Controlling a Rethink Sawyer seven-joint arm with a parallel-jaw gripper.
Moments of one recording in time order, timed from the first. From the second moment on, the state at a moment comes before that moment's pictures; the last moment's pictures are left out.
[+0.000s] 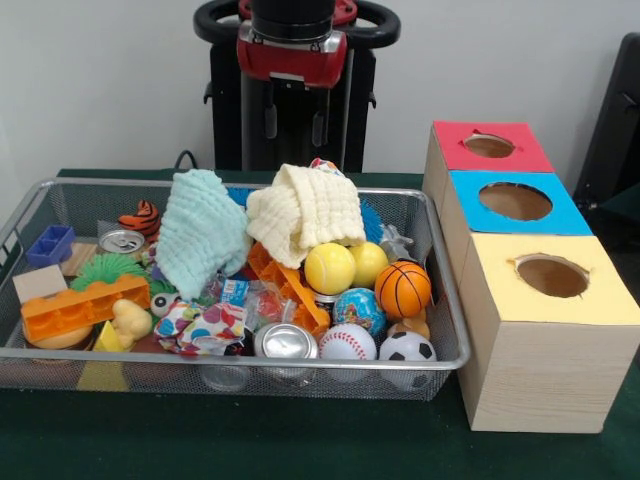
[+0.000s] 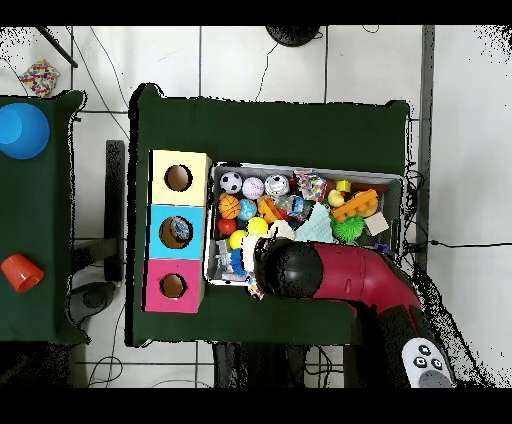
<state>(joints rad) -0.49 -0.90 0.20 1.90 -0.25 0.65 1.87</state>
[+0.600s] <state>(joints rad) -0.40 -0.88 0.11 1.83 -0.28 0.65 1.87</state>
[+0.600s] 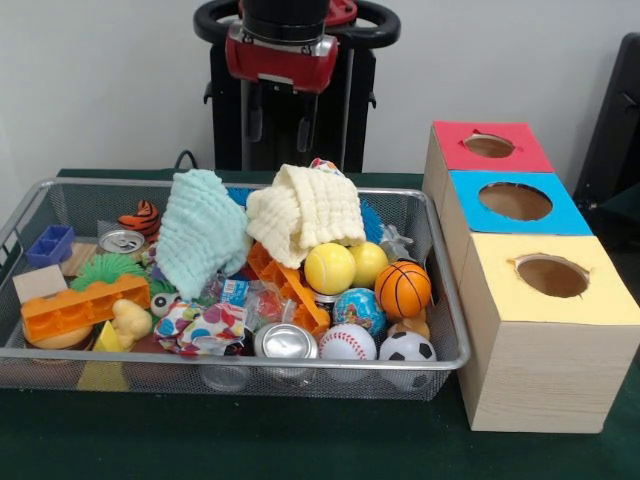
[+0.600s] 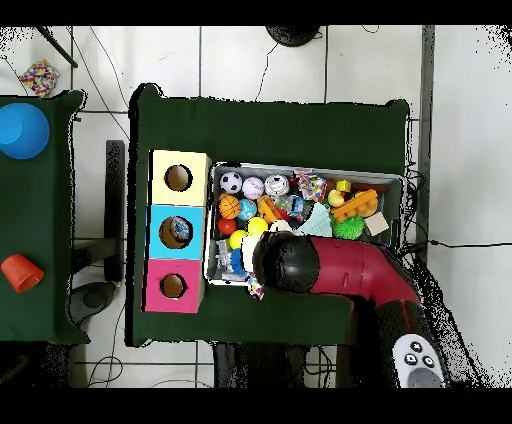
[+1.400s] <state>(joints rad) -0.12 -0.87 -0.17 1.75 -0.32 0.43 1.96</state>
